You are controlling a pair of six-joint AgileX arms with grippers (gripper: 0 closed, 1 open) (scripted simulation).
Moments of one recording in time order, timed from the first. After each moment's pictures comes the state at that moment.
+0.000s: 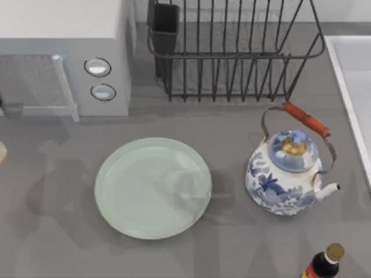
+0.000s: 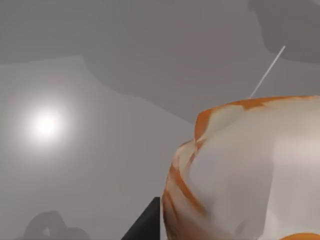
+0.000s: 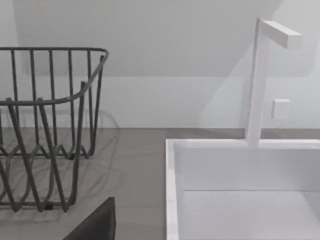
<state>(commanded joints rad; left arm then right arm) 0.08 1.75 1.32 -1.14 0.00 1.07 0.00 0.00 0.00 0.00 0.00 0.00</state>
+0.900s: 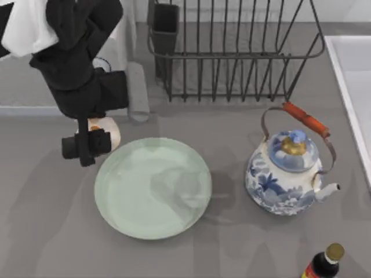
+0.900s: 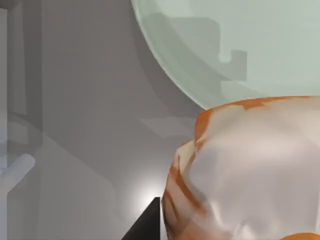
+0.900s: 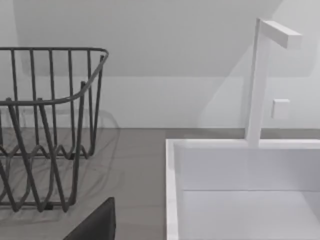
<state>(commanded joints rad) -0.43 1.78 1.43 -1.09 -0.05 1.01 0.00 0.00 0.00 0.00 0.00 0.00</state>
